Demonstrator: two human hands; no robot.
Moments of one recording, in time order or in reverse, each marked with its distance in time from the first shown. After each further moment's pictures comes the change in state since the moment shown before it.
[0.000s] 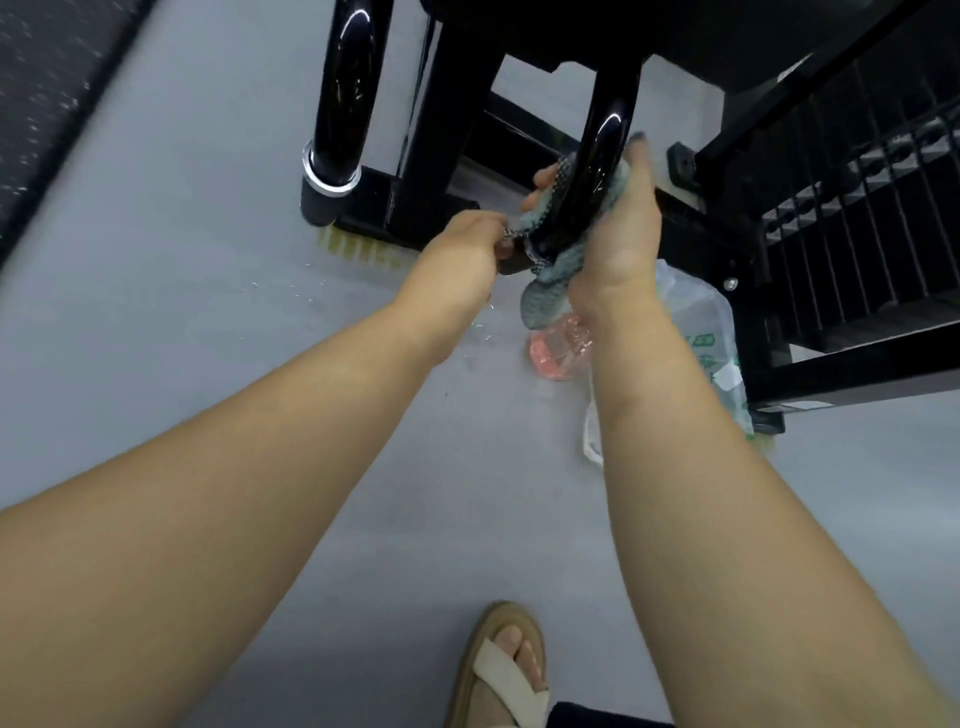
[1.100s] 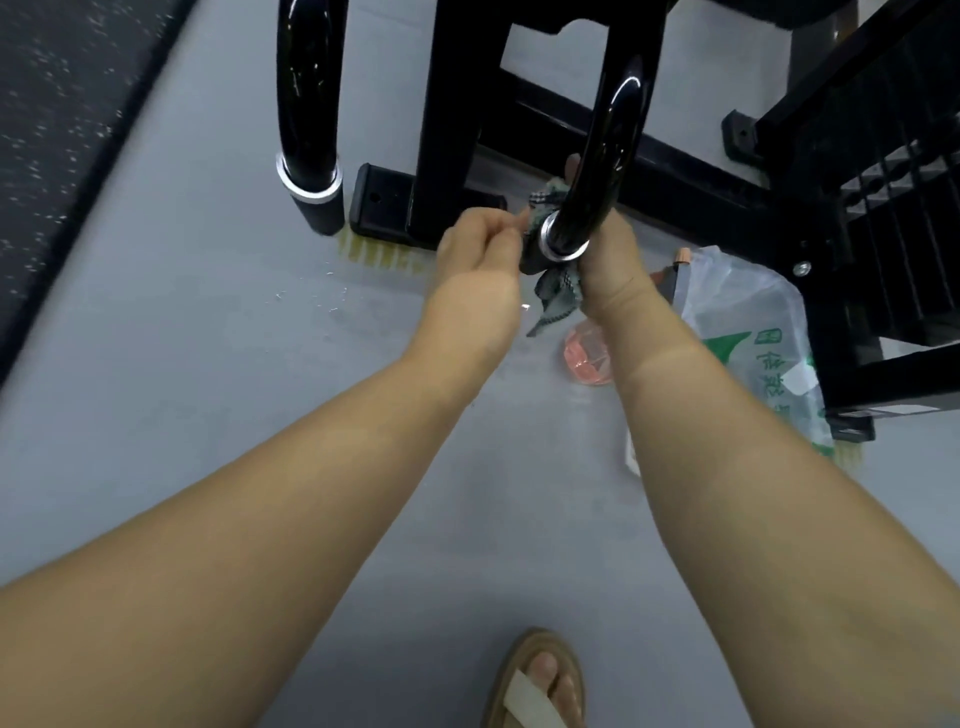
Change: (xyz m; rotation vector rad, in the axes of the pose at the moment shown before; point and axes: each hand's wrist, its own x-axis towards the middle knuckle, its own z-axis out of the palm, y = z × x) left_hand -0.002 -0.025 0.012 0.020 0.104 0.306; right_hand 0.040 0.047 -0.028 -0.275 -0.123 0.078
